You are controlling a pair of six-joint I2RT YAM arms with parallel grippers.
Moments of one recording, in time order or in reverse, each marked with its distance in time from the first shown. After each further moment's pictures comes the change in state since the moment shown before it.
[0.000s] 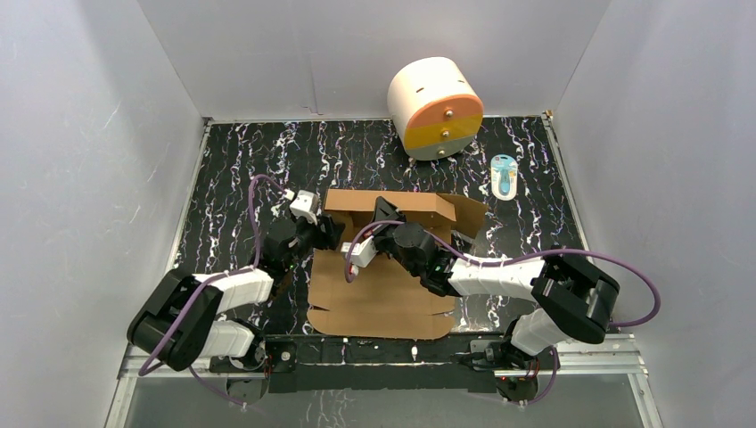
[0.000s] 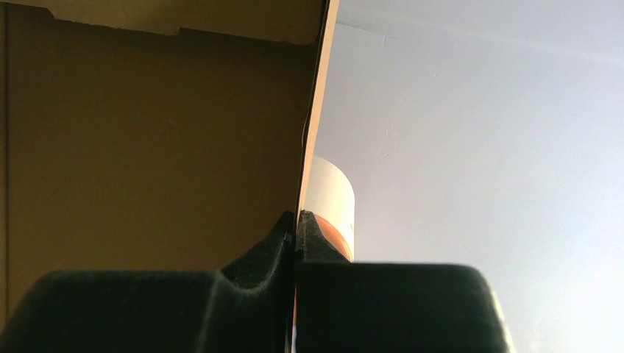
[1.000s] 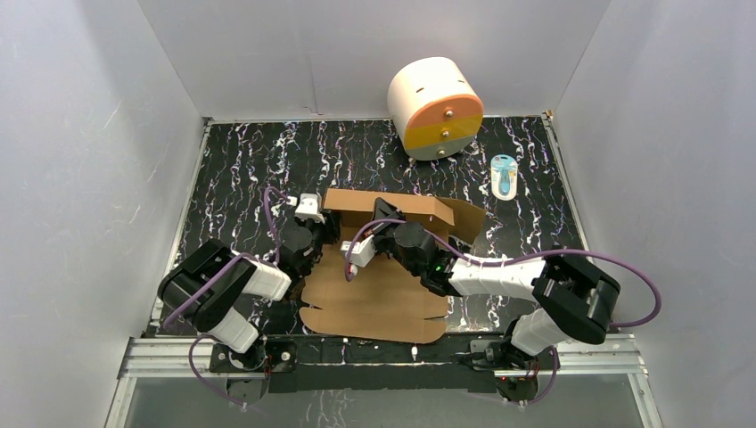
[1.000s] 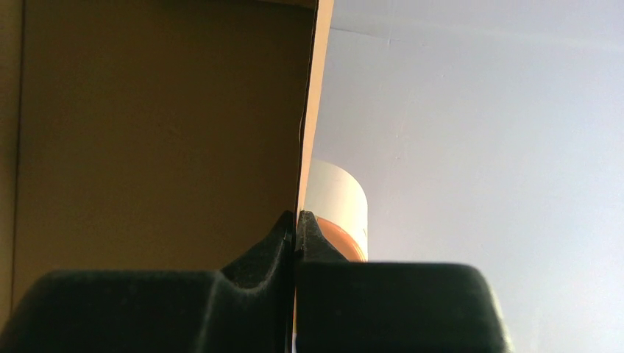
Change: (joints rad) left arm -0.131 0.256 0.000 0.375 -0.388 -0.005; right arm -0.002 -0.005 0.000 0.002 -0.015 0.063
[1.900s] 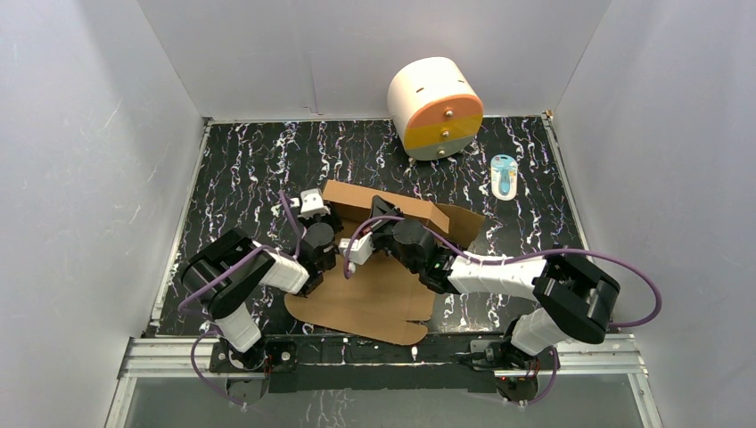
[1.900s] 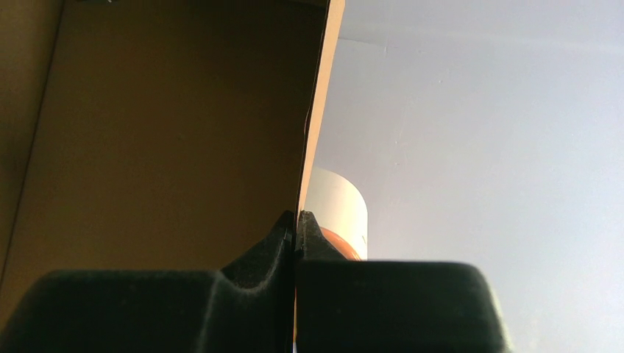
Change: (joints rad) left arm -0.126 0.119 0.129 0.026 -0.499 -0.041; right arm -0.004 0.002 0.027 -0.020 -0.029 0.019
